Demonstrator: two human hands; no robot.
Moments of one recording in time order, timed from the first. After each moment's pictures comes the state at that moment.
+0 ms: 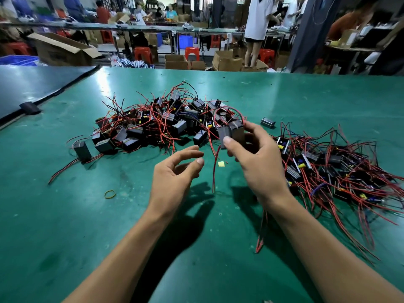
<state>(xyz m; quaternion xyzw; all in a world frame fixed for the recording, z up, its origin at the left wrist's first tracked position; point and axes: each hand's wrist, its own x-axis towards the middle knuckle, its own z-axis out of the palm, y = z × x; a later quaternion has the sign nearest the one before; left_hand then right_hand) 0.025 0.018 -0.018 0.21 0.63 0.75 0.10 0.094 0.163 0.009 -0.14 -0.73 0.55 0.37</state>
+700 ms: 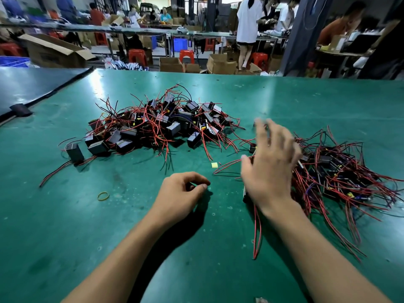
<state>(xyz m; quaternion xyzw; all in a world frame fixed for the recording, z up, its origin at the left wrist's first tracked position) 0.028 0.023 -0.032 0.28 0.80 0.51 0.13 0.108 0.190 -0.008 -0.27 -0.88 0.02 0.40</state>
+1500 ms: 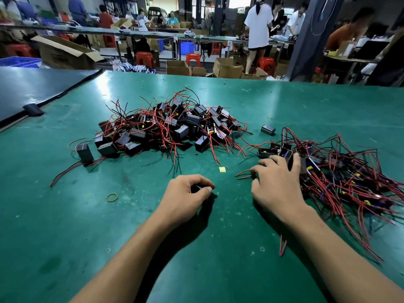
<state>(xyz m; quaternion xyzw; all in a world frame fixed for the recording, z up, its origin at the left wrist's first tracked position) 0.021 0.018 -0.036 0.29 0.81 0.50 0.13 0.107 0.221 -0.034 -0.26 -0.95 -0.09 0.13</state>
